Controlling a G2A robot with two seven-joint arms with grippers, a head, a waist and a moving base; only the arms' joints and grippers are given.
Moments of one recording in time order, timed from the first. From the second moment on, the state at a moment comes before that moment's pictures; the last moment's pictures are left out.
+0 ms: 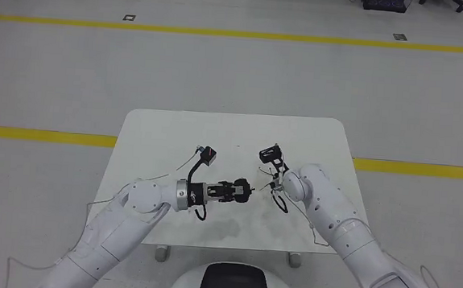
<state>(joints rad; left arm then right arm) 1.32 -1.10 -0.97 -1.52 -0.30 -0.34 -0.86 -1.07 -1.30 0.88 -1.19 -1.11 0.05 1.00</state>
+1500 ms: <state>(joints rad) 1.32 -1.10 -0.97 -1.52 -0.30 -0.34 -0.86 -1.07 -1.35 0.84 -1.13 -1.36 0.22 1.05</state>
